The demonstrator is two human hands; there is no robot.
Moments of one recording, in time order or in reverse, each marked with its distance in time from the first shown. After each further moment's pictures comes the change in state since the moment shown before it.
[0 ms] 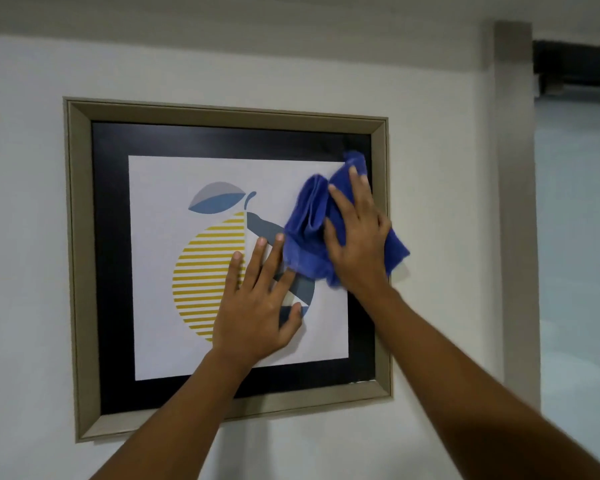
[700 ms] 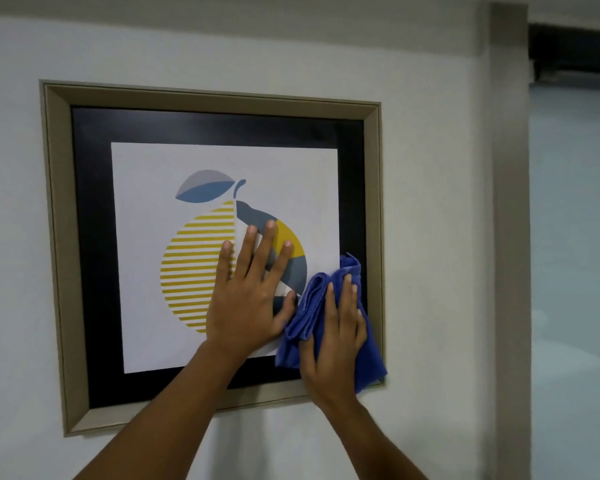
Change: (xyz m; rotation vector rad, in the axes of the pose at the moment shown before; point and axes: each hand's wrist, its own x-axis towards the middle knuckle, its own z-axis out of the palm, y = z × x) left_hand 0.003 0.005 -0.001 0.033 -0.047 -0.008; right_hand -0.168 -0.042 0.008 0.091 -0.080 0.300
